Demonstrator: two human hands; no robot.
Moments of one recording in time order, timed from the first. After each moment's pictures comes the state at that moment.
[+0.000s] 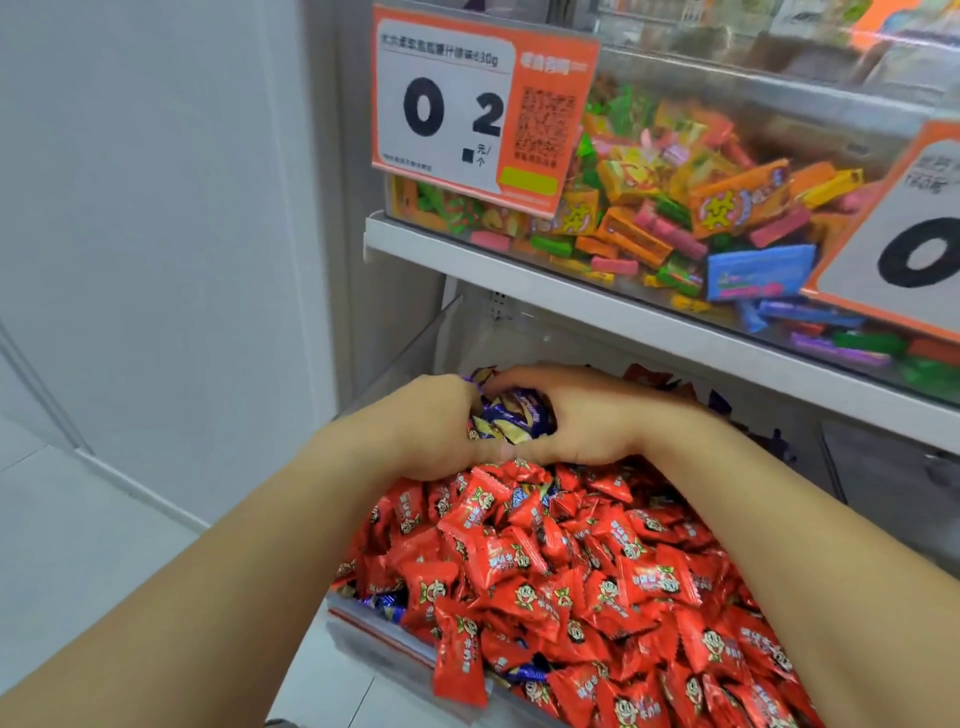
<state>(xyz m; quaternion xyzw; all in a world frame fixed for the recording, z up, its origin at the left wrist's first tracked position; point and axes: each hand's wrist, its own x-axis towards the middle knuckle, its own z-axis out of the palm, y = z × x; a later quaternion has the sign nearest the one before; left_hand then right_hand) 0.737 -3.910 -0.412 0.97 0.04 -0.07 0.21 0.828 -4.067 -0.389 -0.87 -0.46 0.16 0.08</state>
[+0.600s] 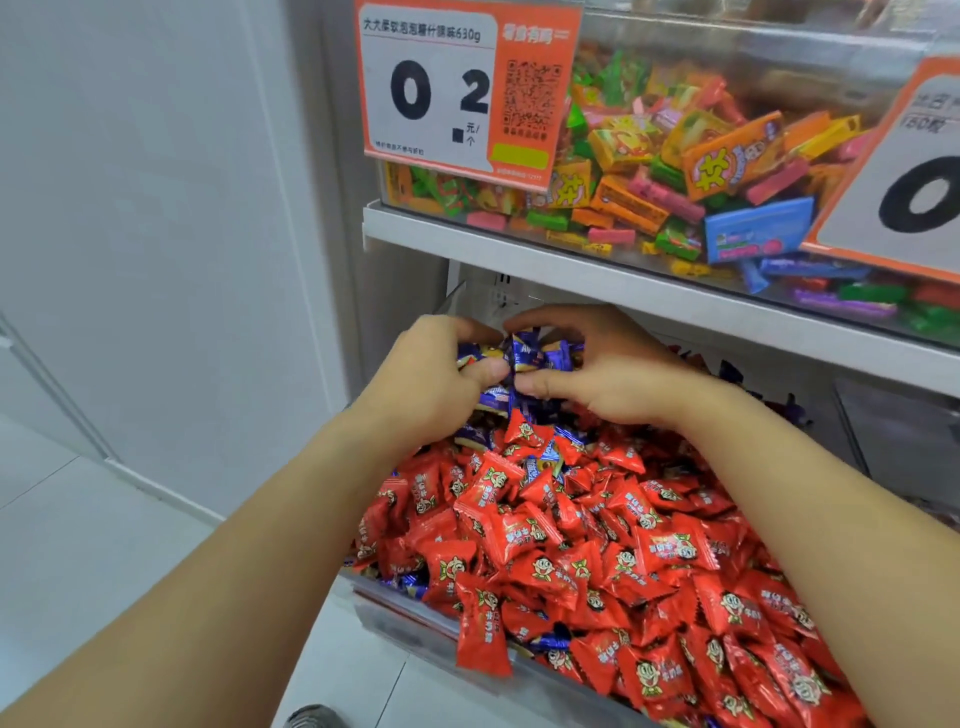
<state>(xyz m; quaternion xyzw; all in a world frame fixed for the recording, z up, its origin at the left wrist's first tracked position) 0.736 -3.909 -0.411 0.90 0.07 0.15 0.40 0.826 -4.075 -0.387 -0.87 -0.37 0.07 0.31</state>
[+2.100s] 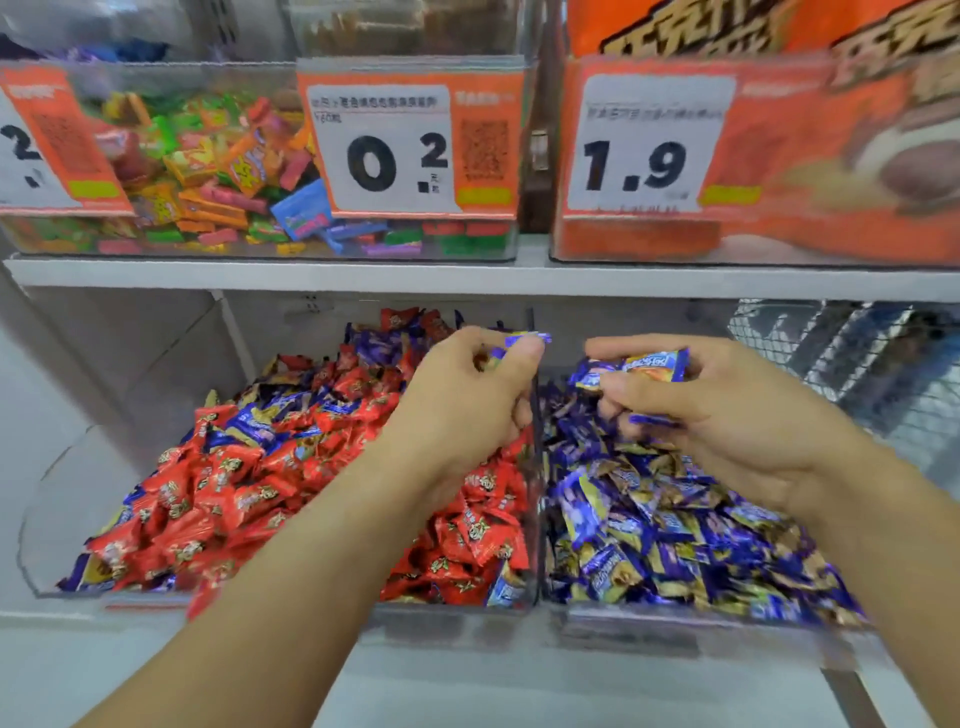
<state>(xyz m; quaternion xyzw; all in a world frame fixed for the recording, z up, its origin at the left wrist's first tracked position) 0.707 -4.138 -0.378 0.74 0.01 0.01 0.67 0.707 -4.328 -0.367 -0.70 -0.04 0.11 0.70</state>
